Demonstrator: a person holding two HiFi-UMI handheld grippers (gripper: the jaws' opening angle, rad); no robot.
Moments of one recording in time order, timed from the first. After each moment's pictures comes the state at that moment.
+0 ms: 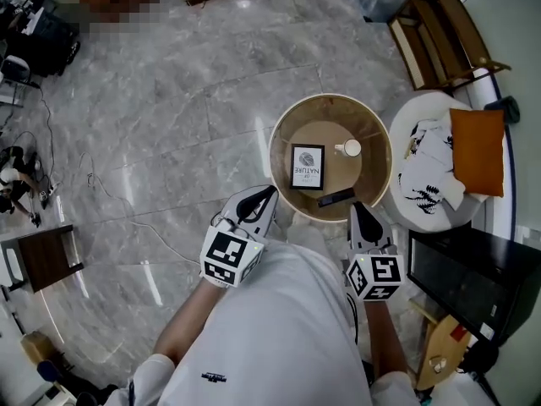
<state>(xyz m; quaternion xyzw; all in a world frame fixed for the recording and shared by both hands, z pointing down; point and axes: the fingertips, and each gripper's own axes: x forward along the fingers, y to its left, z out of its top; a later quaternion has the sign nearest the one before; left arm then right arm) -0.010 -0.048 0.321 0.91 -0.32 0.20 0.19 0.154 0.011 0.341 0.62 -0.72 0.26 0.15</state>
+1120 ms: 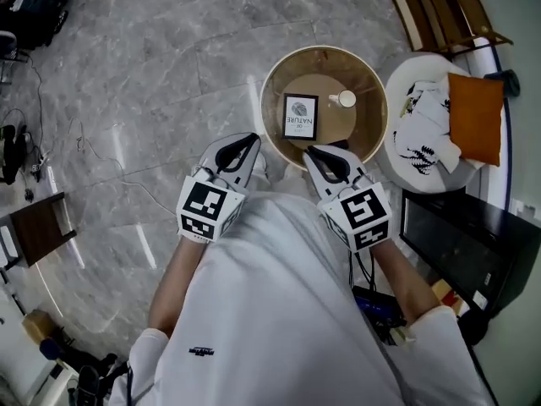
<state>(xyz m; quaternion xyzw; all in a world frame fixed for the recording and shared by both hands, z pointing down) -0.028 -0.029 0.314 0.91 -0.32 0.22 0.16 0.055 0.007 0.313 0.42 -0.85 0.22 0.23</state>
